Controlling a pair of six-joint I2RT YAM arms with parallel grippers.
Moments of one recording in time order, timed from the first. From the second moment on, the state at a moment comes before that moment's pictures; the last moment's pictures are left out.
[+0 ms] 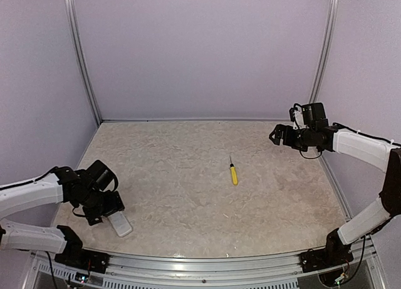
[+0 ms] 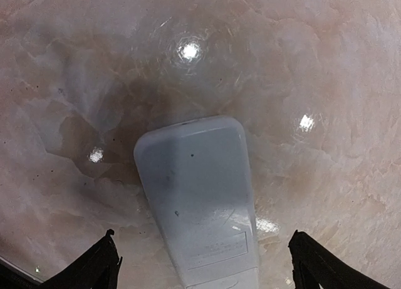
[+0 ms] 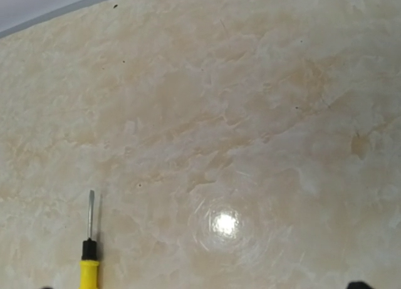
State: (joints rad) left arm -0.58 1.02 0.56 -0.83 -0.12 -1.10; right arm 0.25 1.43 1.01 -0.24 -0.11 0.36
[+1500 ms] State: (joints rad) left arm -0.73 1.45 0.88 -0.52 -0.10 -1.24; right arm 0.25 1.37 0.99 -0.33 -0.05 0.29
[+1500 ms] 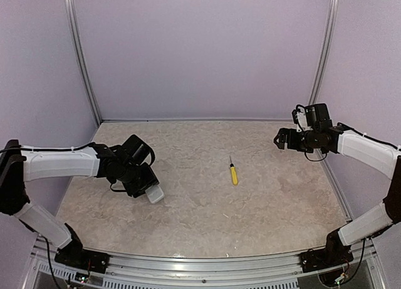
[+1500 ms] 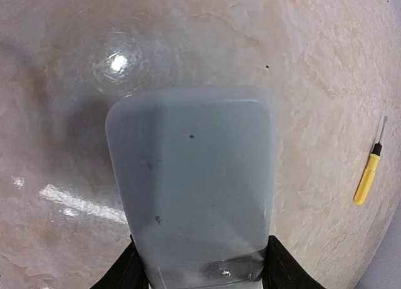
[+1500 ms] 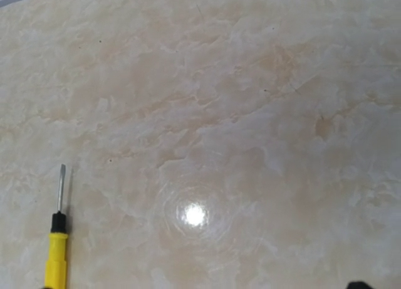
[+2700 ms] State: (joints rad) left arm -0.76 1.82 1.07 -0.20 -0.02 -1.39; right arm 0.25 1.28 0.98 -0.41 0.03 0.25
